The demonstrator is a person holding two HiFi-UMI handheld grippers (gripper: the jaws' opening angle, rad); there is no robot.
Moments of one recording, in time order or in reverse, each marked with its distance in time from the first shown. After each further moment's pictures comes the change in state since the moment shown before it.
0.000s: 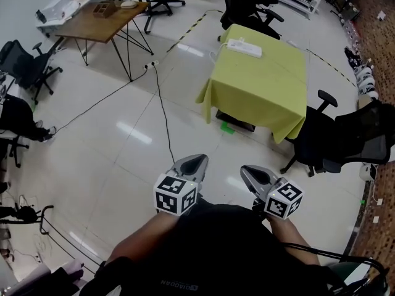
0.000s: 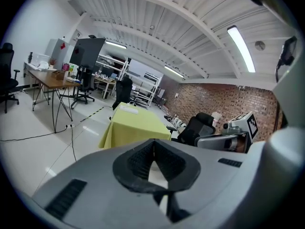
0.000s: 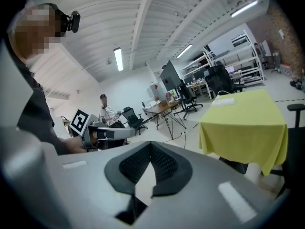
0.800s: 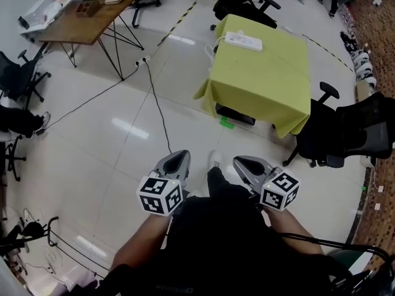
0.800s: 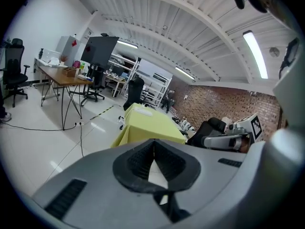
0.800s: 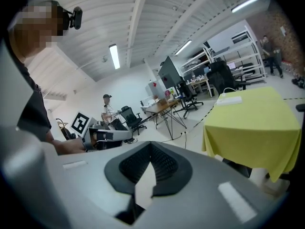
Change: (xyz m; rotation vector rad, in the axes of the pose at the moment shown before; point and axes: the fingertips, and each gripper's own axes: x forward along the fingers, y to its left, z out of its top) left arm 0.011 0.114 0.033 -0.072 0.000 0.080; right arm 0.095 -0.025 0.037 0.018 0.025 -0.004
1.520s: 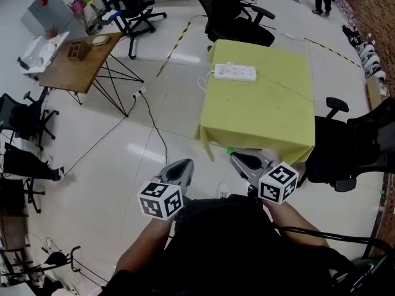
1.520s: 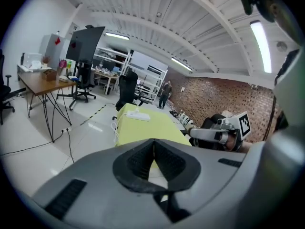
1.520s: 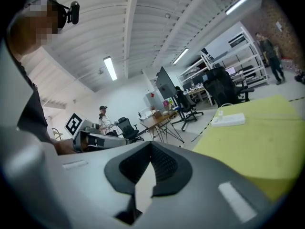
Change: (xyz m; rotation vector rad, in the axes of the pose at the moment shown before) left arm 0.165 0.004 0.109 0.079 0.100 -0.036; right arm 0.056 -0.165 0.128 0.010 -0.115 0.032
